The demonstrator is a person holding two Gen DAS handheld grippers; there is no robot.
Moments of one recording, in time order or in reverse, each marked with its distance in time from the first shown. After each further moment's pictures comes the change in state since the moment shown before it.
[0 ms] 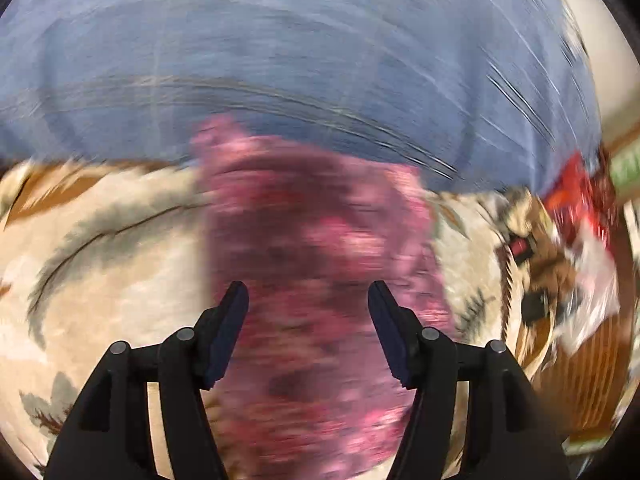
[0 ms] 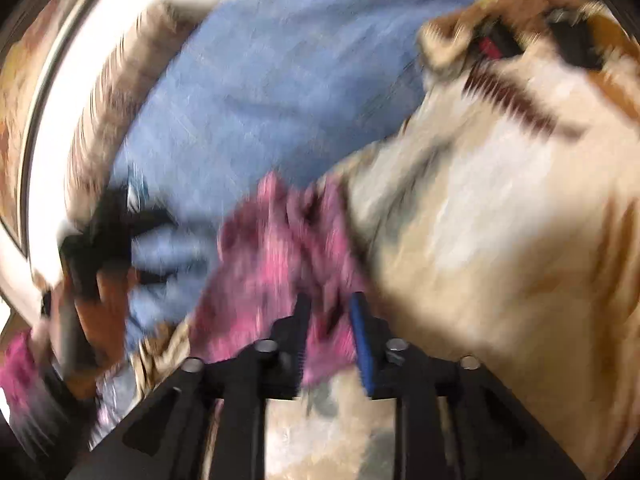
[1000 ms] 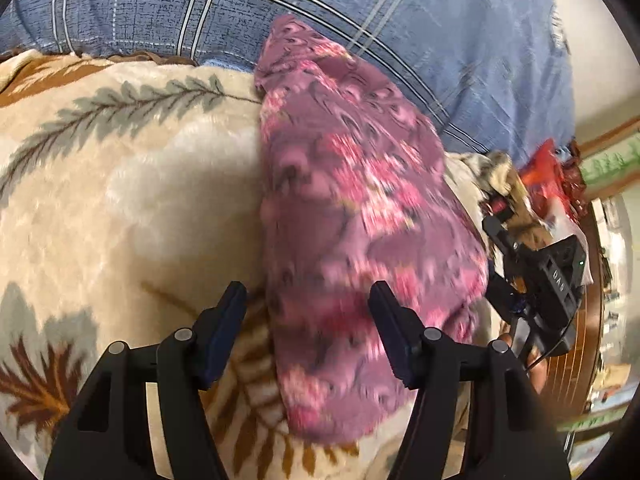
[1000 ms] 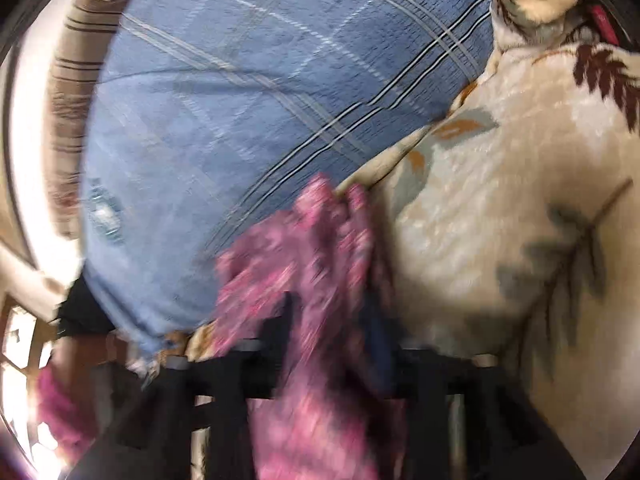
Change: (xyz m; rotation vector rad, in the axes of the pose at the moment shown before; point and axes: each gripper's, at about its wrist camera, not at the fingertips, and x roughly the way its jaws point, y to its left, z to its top) left arm 0.010 0.042 -0.085 -0.011 0.068 -0.170; right arm 0.128 0.007 0.063 0.043 0.359 0.113
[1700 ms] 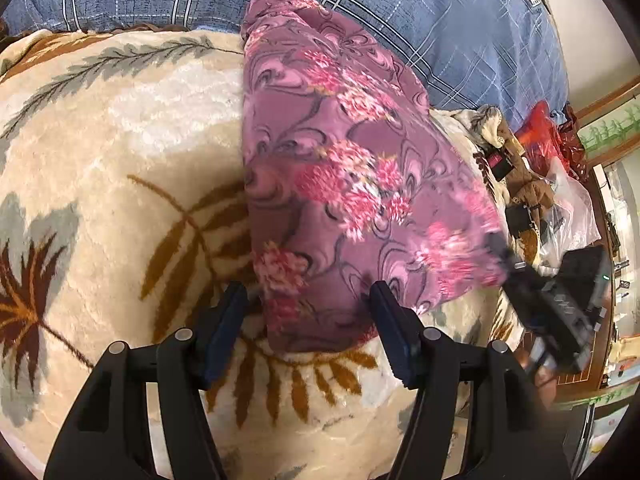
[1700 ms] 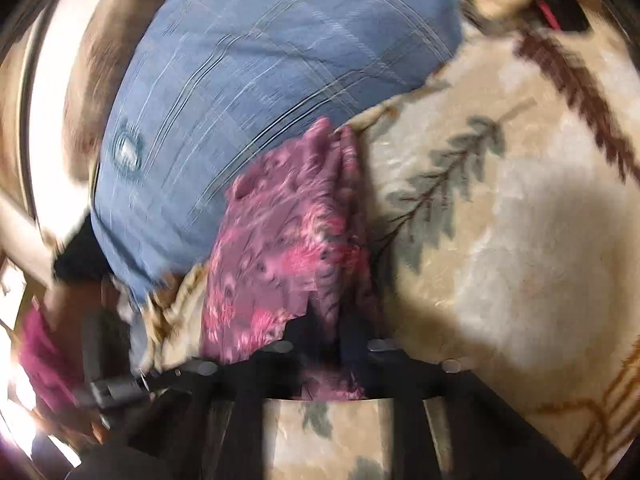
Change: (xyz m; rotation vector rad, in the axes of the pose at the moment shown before) left arm -0.006 -0.012 -0.054 0.061 0.026 0.039; right arm -0.069 0.011 -0.064 -0.143 -0.035 -0.054
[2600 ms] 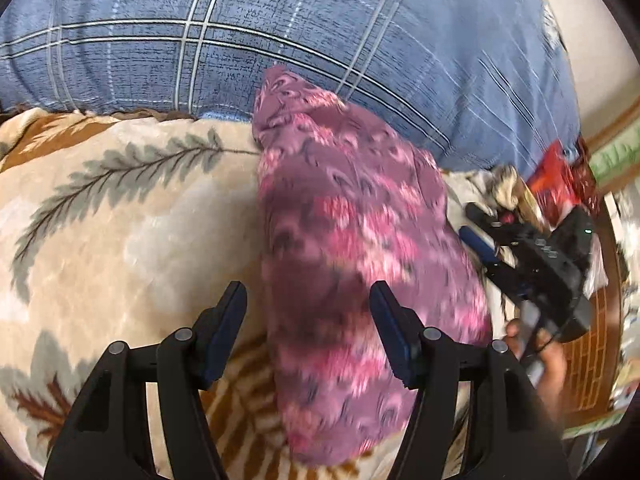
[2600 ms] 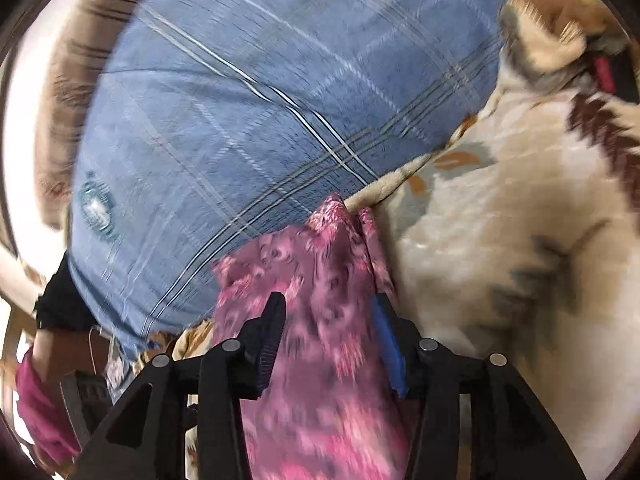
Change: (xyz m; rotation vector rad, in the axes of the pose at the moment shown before) left arm -0.005 0.002 0.098 -0.017 -0.095 0.039; right arm 0.092 0.002 0.103 0.114 0.019 -0.151
